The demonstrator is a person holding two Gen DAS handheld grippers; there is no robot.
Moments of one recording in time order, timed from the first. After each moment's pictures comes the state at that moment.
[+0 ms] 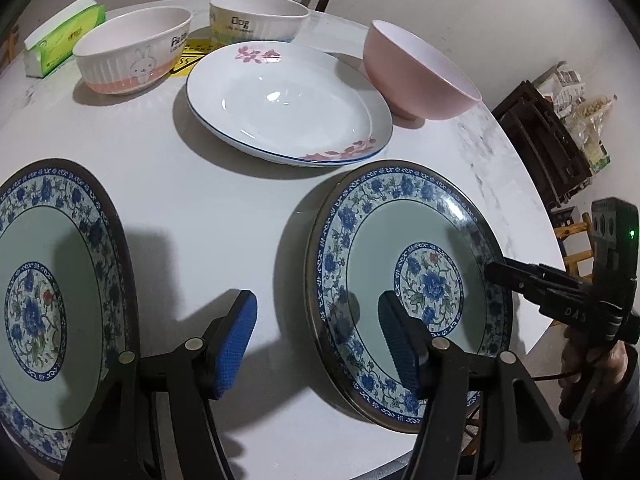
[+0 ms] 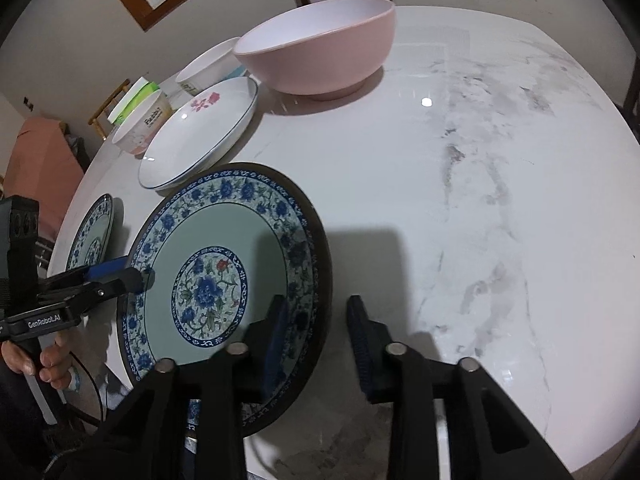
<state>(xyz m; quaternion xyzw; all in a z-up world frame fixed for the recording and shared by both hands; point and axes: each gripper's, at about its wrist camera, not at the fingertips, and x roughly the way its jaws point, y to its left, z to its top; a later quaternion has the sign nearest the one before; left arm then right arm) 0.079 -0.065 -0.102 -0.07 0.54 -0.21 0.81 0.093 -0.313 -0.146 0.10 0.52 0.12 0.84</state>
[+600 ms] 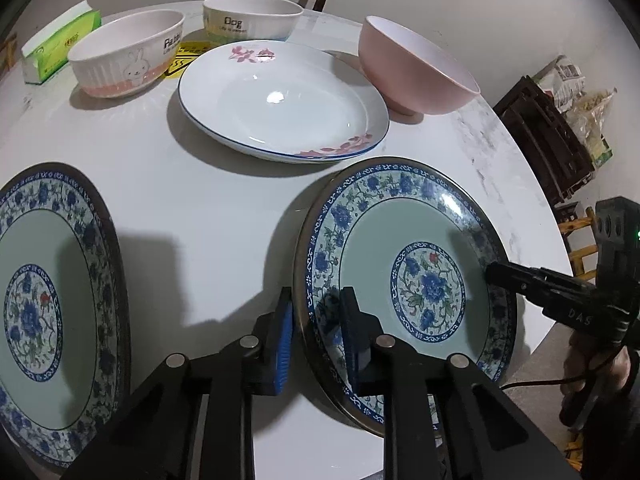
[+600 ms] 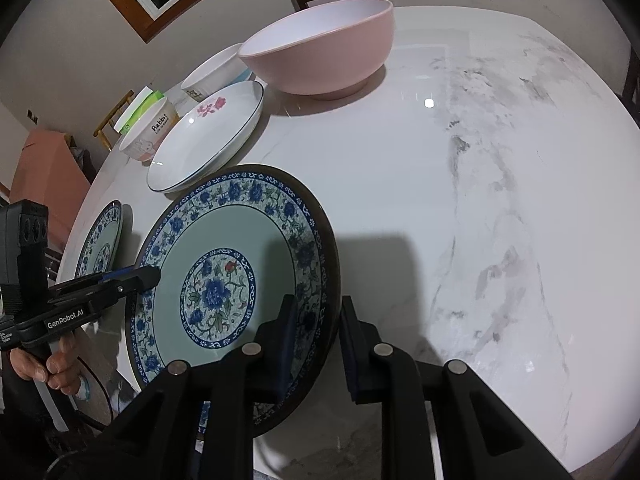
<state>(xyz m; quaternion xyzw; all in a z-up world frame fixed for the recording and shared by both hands) 0.077 -0.068 -0.105 -0.06 0.54 -0.21 0.81 0.083 -0.313 -0.148 0.14 0.51 0.11 0.84</state>
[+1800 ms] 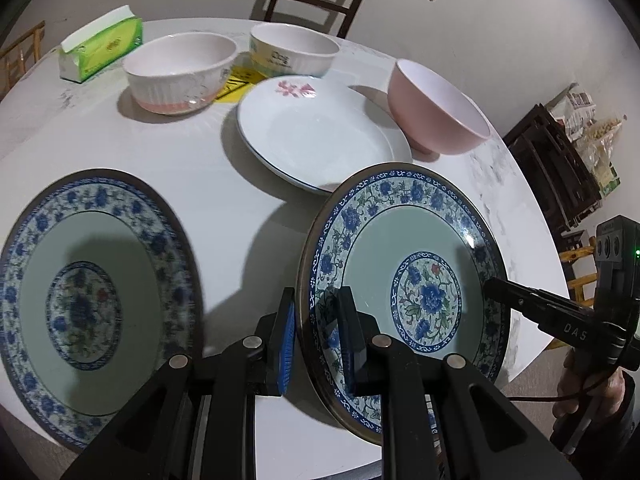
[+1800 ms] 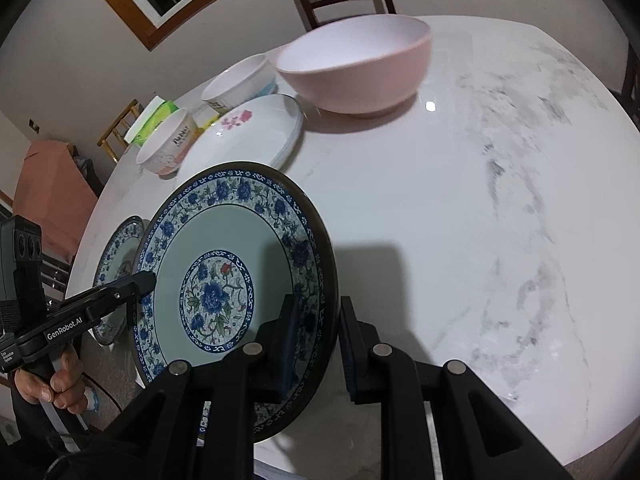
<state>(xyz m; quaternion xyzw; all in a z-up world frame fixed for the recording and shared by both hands) 0.075 -0.035 -0.075 -0.08 0.52 -0.17 0.83 0.095 -0.272 -0.121 0.14 0.50 0.12 0.85</state>
